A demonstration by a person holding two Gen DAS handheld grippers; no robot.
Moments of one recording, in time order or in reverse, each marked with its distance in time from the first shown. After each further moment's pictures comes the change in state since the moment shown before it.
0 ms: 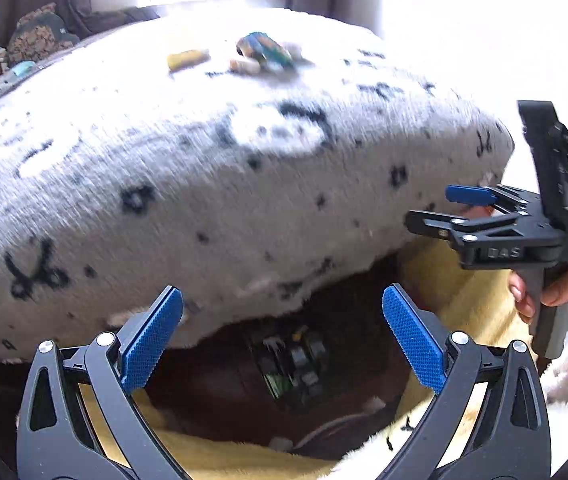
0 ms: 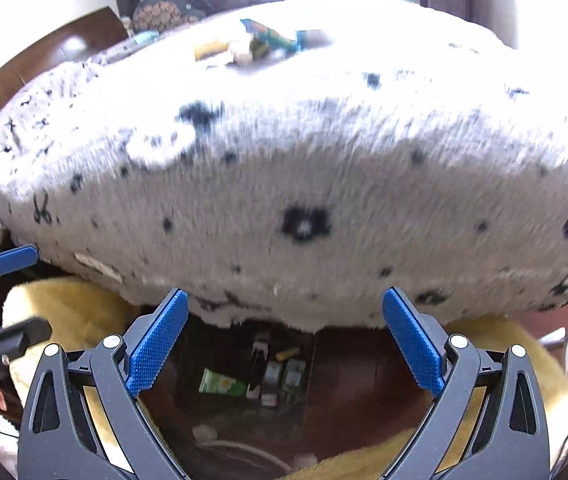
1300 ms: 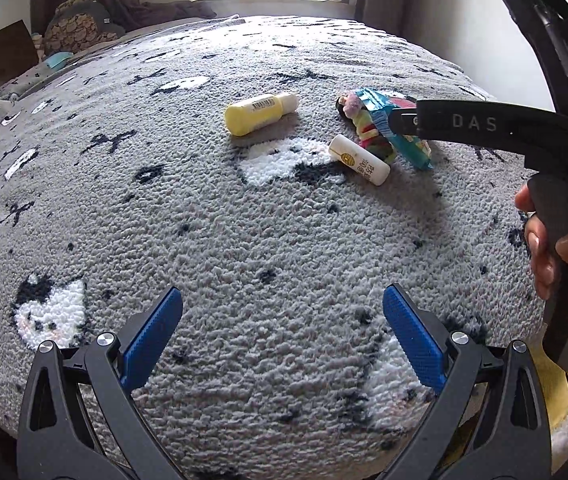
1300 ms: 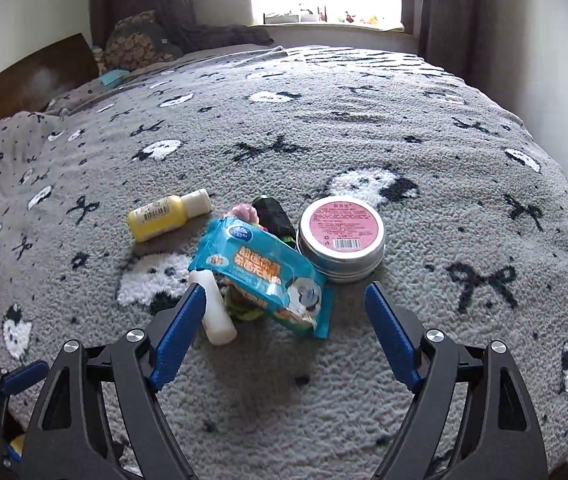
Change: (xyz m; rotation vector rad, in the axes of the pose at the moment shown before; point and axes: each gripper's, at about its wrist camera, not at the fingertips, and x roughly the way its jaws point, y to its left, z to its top) left arm 0.102 0.076 0.158 -0.128 0.008 0.154; right arm 0.103 0.027 0.247 -0.015 -0.082 -0.100
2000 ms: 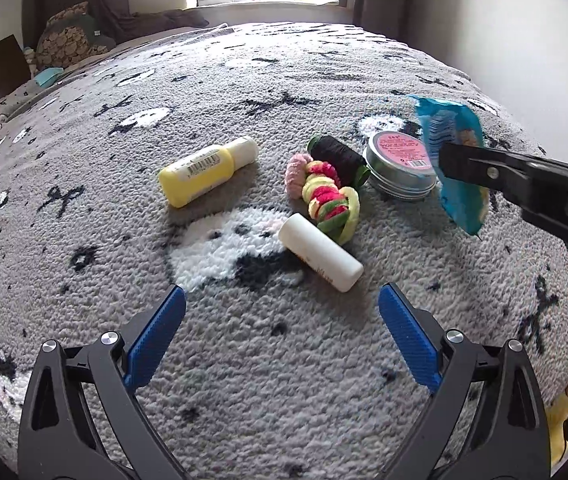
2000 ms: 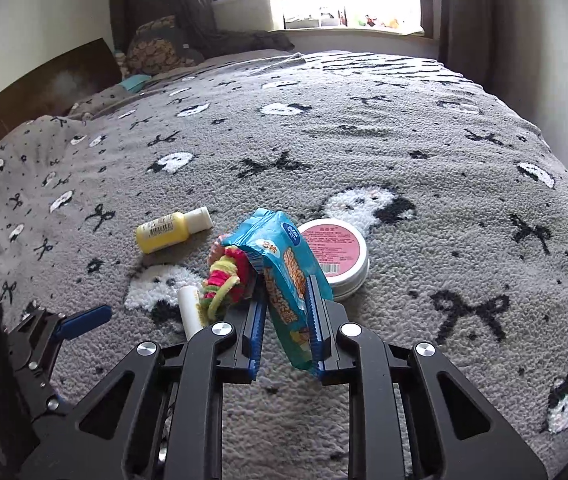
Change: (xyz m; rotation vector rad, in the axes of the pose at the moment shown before) left arm 0.050 -0.044 0.063 0.003 -0.019 0.016; right arm -0.019 -0.034 0.011 -0.026 -0.022 0.097
